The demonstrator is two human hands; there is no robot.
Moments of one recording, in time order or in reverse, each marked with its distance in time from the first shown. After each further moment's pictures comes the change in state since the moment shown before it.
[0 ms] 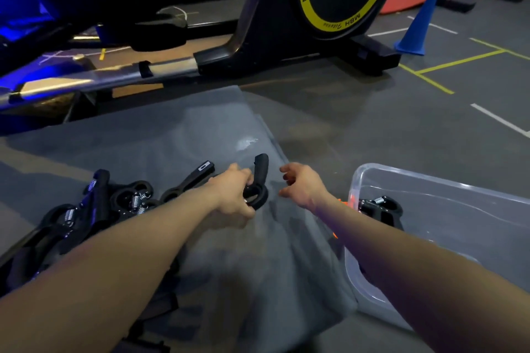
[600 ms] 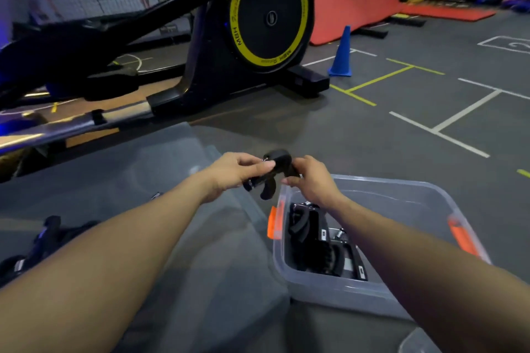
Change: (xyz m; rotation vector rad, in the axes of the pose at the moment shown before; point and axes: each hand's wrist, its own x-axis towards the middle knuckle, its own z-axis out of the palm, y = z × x) left_hand -0.042 0.152 -0.052 -0.821 -0.019 0.182; right_hand -0.087 0.037 -0.143 -0.127 0.289 -0.177
